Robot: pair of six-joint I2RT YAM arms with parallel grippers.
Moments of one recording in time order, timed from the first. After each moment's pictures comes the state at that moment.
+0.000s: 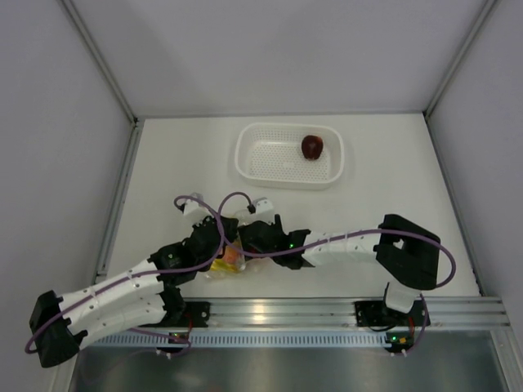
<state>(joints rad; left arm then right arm) -0.97 0.78 0.50 -0.22 -0.67 -1.10 1.23 1.72 0.99 -0.07 0.48 0.67</state>
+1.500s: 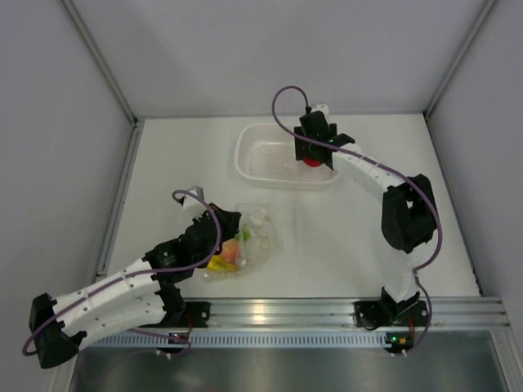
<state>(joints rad) -0.97 0.77 0.57 -0.23 -0.64 -1.04 0.52 1.88 1.56 -0.42 0.40 0.26</state>
